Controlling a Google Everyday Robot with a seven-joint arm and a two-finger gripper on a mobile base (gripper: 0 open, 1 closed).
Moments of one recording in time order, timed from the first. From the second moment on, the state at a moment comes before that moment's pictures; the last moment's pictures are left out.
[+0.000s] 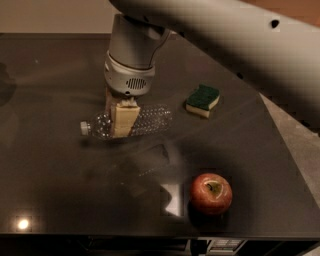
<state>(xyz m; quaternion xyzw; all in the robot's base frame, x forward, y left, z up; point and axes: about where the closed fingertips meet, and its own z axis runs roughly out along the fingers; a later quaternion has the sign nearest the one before) 0.473 0.092 0.900 -0.82 0.55 0.11 0.11</state>
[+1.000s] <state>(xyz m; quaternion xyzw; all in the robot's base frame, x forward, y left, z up) 0.492 0.078 0.980 -0.73 0.55 0.32 0.26</state>
